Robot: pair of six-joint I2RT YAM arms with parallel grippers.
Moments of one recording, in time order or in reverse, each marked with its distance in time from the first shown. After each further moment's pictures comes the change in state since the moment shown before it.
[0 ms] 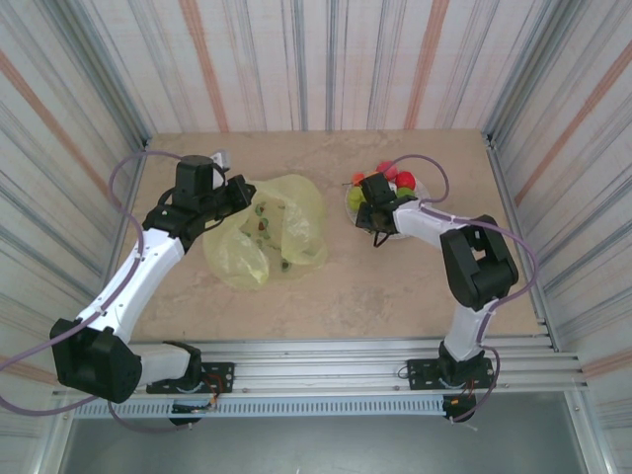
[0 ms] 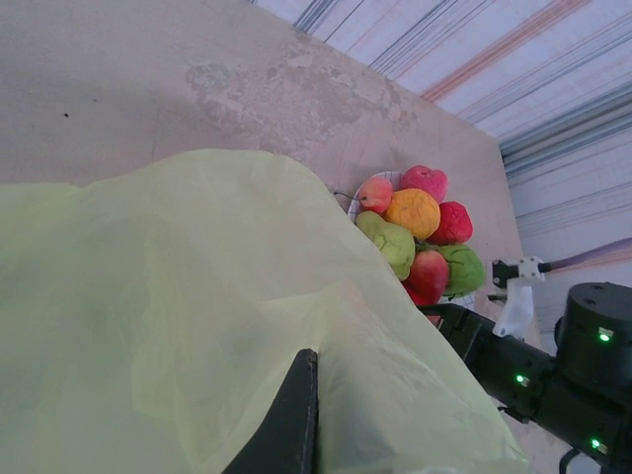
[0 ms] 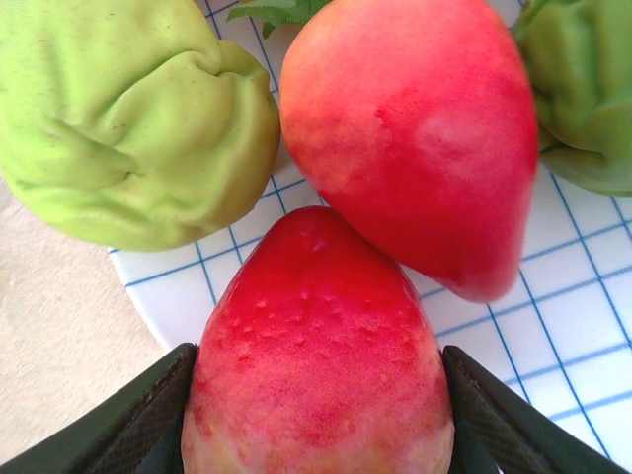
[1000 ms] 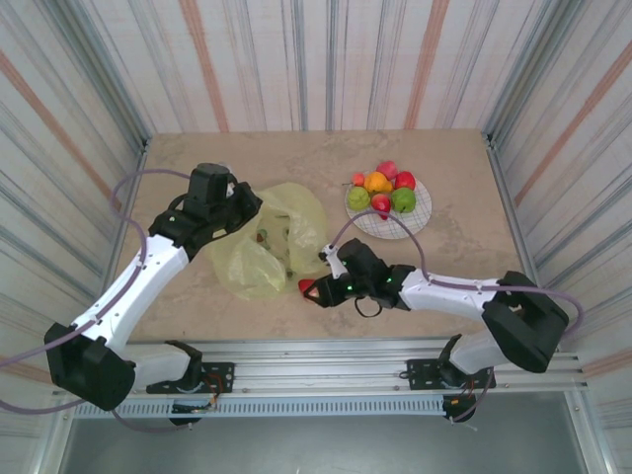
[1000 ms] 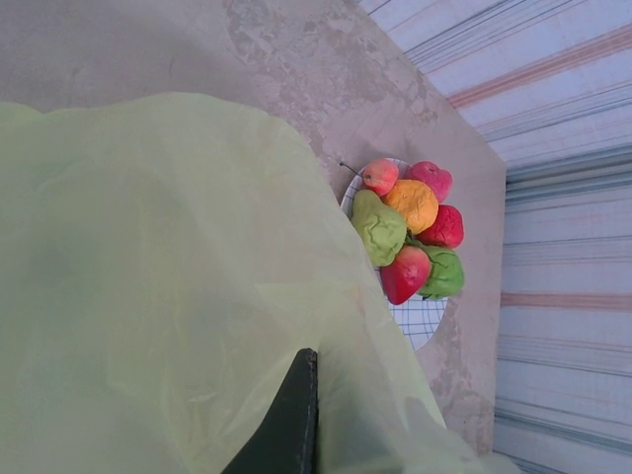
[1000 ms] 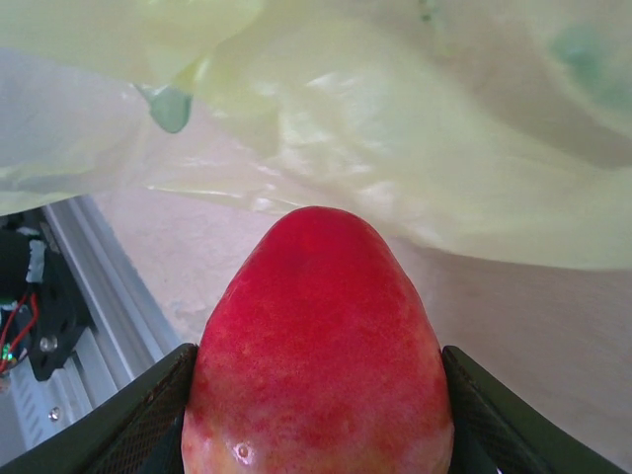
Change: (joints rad) left arm -0.124 -0.033 0.003 -0.097 -0.134 -0.303; right arm 0.470 -0.394 -0.497 0.385 -0.494 -0.096
